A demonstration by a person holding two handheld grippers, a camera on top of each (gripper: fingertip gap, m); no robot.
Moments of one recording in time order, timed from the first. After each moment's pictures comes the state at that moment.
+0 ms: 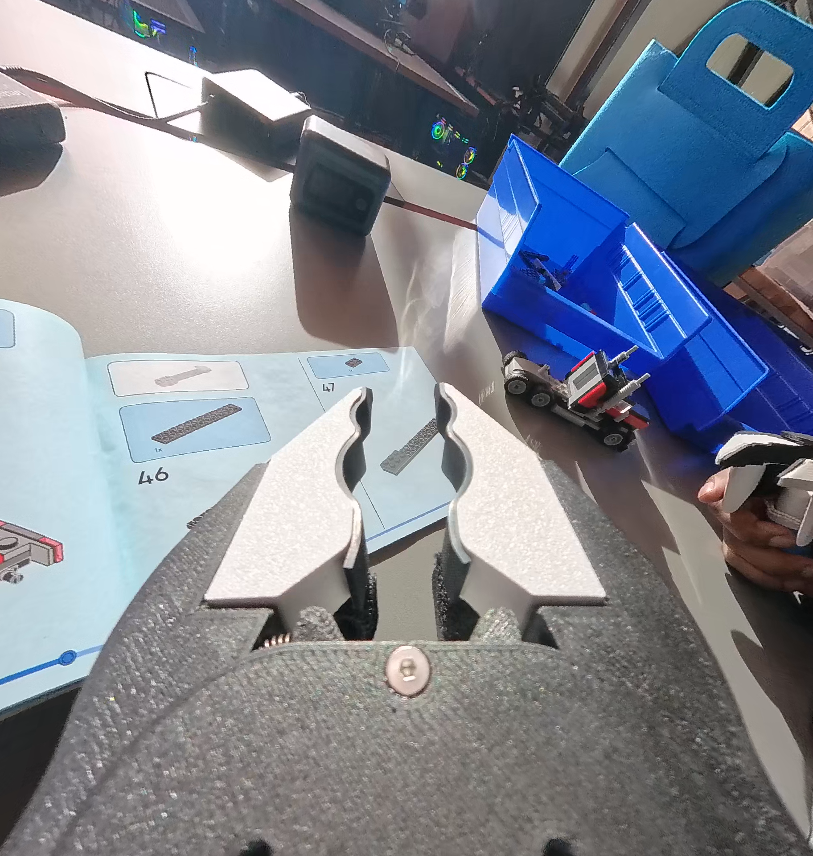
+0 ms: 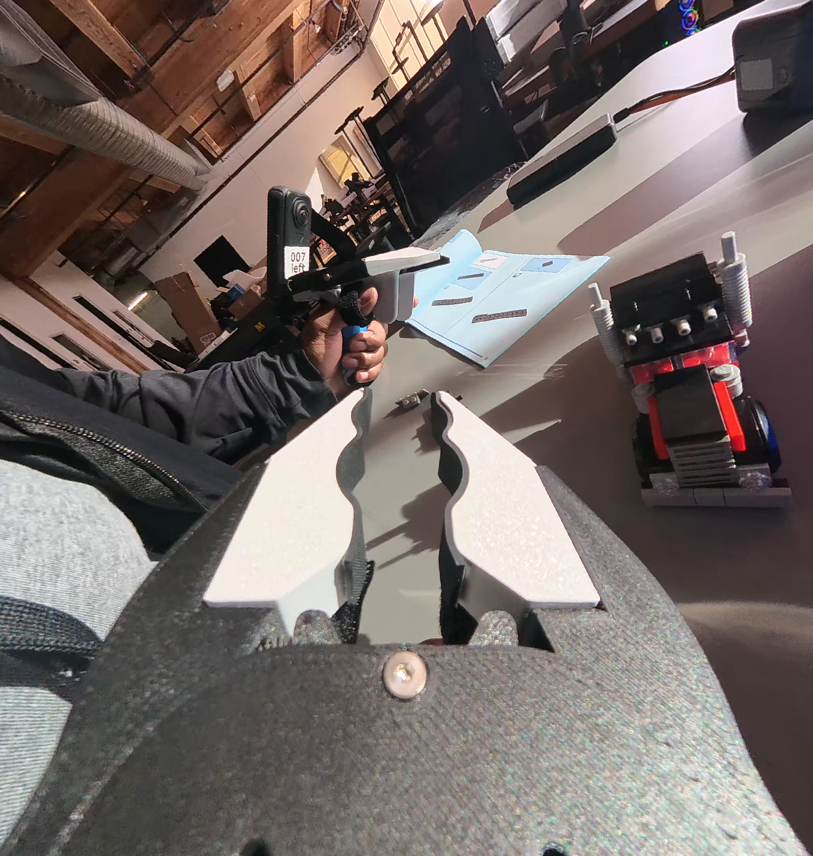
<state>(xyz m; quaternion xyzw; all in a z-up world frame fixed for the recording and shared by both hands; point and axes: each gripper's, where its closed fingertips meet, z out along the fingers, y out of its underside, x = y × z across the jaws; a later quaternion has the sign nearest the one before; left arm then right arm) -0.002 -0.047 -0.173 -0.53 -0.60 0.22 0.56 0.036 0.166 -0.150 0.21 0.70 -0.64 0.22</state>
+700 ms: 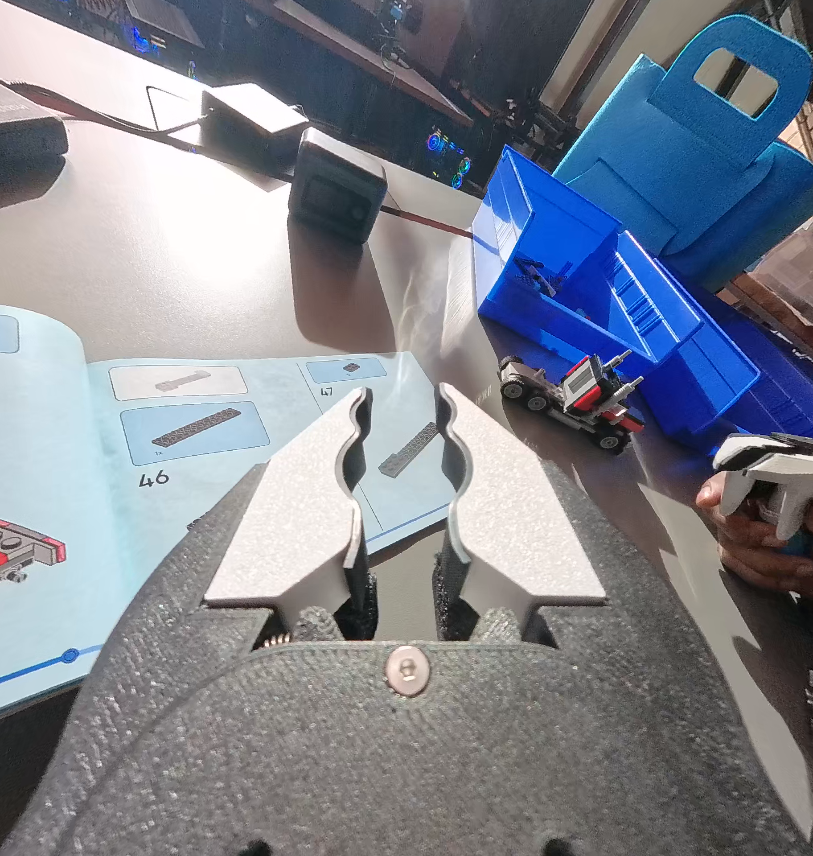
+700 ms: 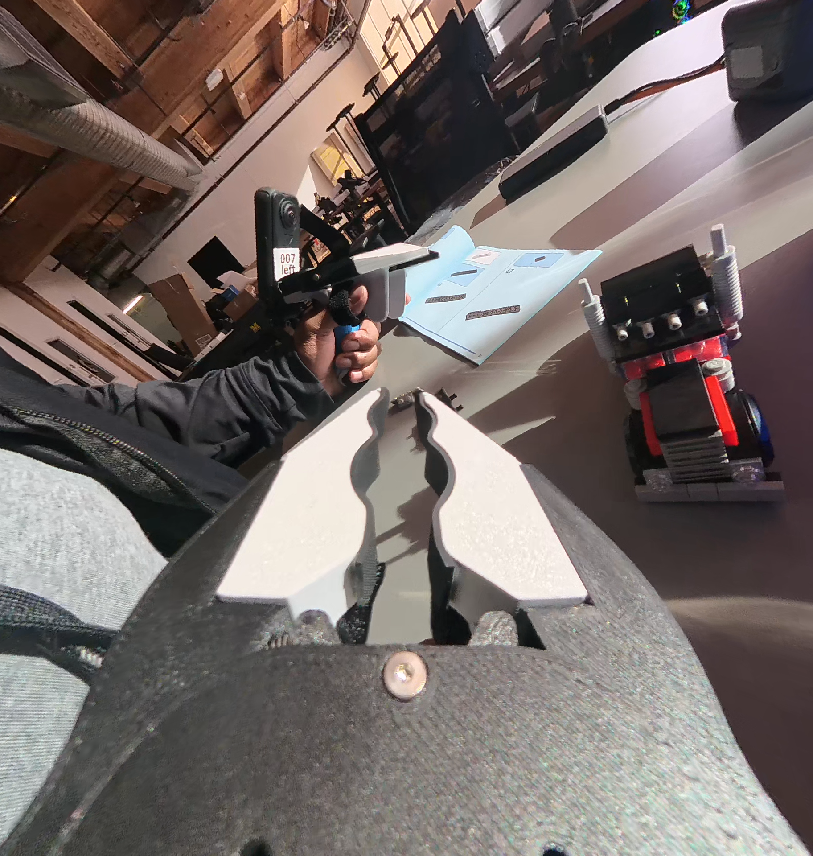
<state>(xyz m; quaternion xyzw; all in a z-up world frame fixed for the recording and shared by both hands) -0.001 -0.047 -0.170 -0.52 -0.59 0.23 0.57 0.033 0.165 -0.152 0.22 0.71 -0.64 0.22</state>
